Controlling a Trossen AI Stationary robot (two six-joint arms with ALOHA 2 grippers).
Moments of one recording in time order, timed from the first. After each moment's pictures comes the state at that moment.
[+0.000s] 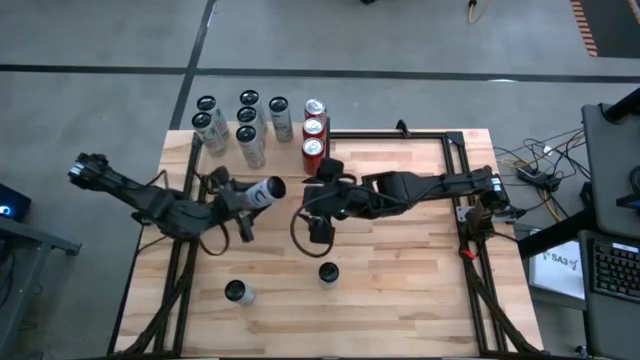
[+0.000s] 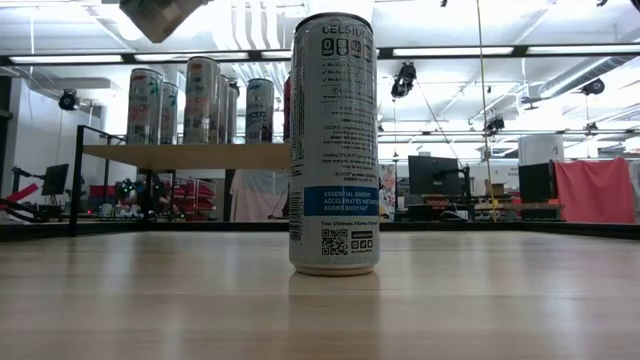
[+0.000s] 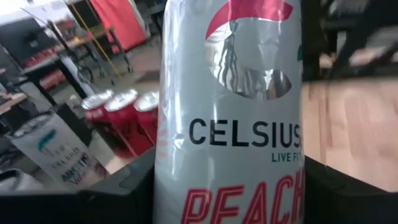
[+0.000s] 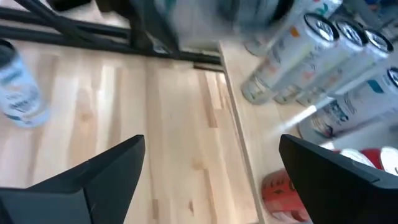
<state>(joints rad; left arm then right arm) -0.44 0.90 0.84 -0.28 -0.93 0.01 0.15 1.88 2.03 -0.79 0.41 -0.07</state>
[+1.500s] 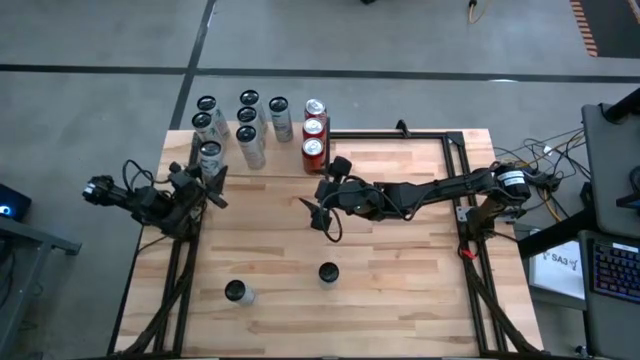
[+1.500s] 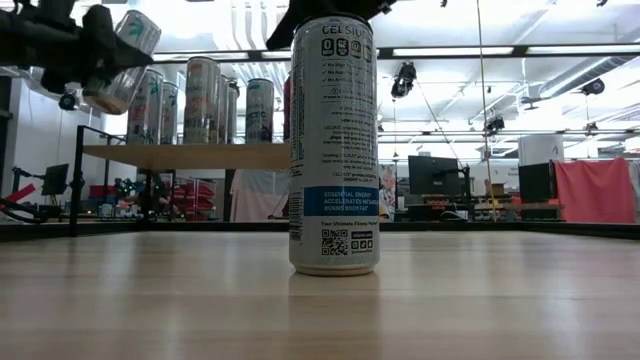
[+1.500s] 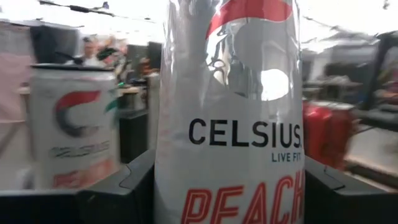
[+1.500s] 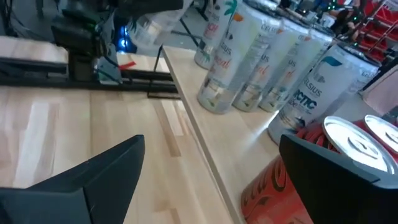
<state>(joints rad) -0.37 0.12 0.09 0.59 -1.27 0.44 0.07 1.70 1.33 0.05 0.52 -0.18</state>
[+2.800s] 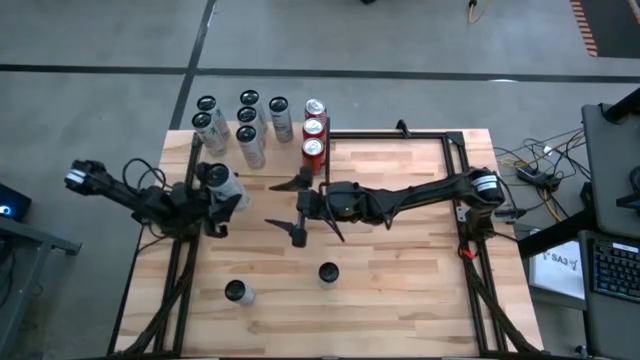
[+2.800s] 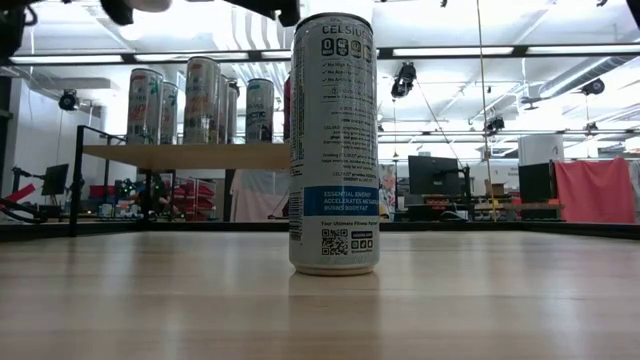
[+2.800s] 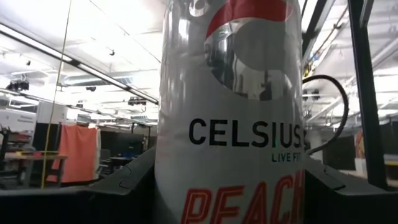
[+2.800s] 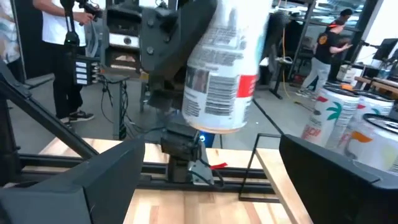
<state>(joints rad) -0.37 0.65 0.26 1.07 -0.56 0.33 0.08 1.89 1.49 0.43 0.15 -0.15</state>
